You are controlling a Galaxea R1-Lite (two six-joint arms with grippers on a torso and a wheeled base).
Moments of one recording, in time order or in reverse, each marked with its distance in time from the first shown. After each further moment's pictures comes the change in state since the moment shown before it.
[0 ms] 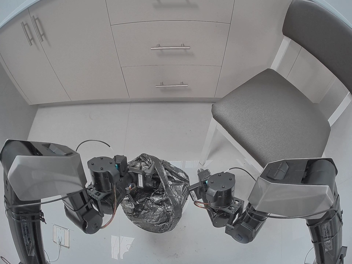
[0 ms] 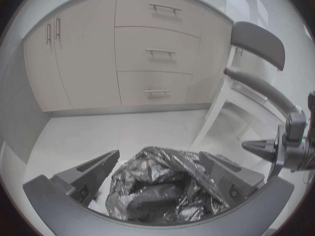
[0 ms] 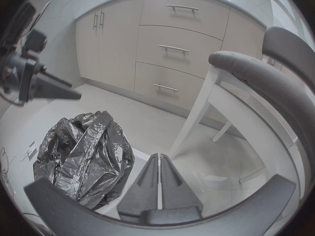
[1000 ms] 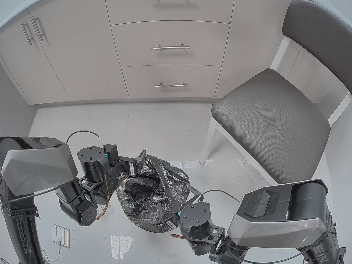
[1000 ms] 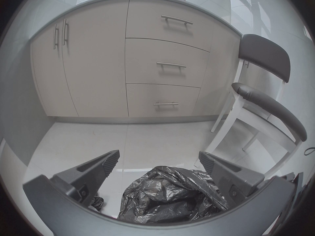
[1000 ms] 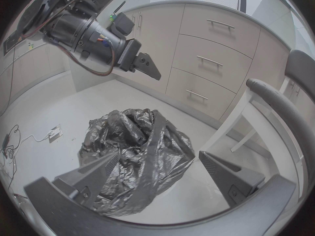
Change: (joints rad) left arm 0.073 -0.035 -0.038 -0.007 -0.030 0.001; right arm 0.210 0.039 0.017 0.000 0.003 -0.068
